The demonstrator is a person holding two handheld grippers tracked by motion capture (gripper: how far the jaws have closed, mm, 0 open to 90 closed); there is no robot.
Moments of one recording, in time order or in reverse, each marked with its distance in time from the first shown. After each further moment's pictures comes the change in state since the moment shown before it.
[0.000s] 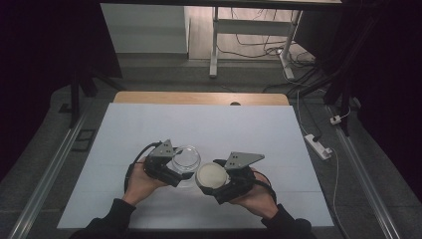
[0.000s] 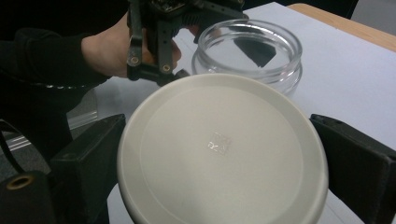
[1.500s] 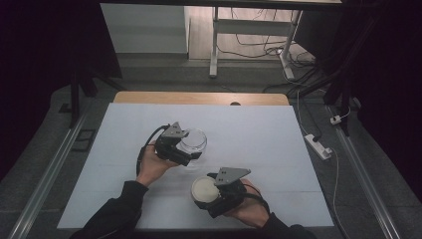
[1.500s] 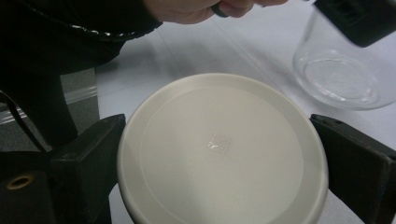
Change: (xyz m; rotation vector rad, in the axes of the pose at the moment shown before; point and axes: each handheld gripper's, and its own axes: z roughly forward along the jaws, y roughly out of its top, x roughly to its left) left arm 0.041 0.029 0.032 -0.022 0.062 -0.020; right arm 0.017 -0.033 0.029 0.080 0.008 -0.052
